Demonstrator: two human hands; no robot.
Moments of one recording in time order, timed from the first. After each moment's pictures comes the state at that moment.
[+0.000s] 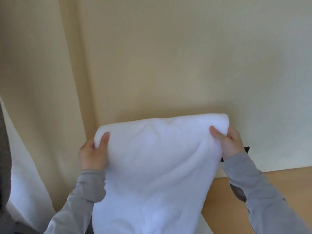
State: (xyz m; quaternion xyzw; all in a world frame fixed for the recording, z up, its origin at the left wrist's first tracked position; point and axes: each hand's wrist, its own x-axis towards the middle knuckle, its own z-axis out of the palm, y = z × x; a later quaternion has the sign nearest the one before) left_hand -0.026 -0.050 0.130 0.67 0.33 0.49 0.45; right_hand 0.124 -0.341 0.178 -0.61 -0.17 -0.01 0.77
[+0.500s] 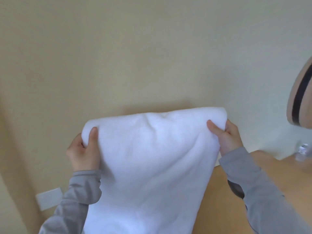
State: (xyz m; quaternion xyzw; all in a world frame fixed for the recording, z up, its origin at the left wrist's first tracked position) left_hand 0.055 -0.222 0.200 0.64 0.16 0.56 0.51; right_hand 0.139 -0.530 0.231 -0.58 -0.17 -0.15 0.78
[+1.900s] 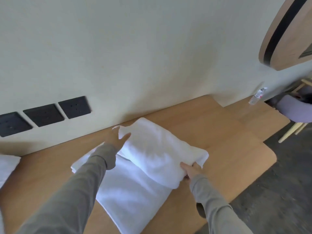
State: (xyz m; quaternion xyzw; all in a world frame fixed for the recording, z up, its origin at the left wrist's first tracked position) left_hand 0.440 -0.644 -0.098 0.89 0.20 -0.06 0.40; right_hand 0.397 -0.932 -0.122 -0.68 0.30 0.17 0.65
